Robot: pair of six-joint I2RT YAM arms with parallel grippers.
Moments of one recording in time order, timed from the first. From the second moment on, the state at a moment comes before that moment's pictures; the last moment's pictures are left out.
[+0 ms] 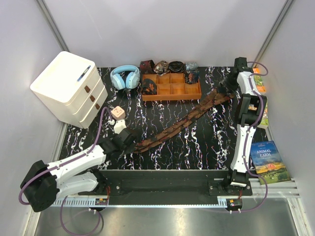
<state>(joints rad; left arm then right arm) -0.80 1.04 0.54 -0.54 -0.39 -0.97 -0.15 2.52 2.28 -0.79 0.01 0.63</state>
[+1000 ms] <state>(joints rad) -0.80 1.02 0.54 -0.56 -0.39 -0.95 -0.16 2.51 2.18 -0.69 -0.05 0.60</state>
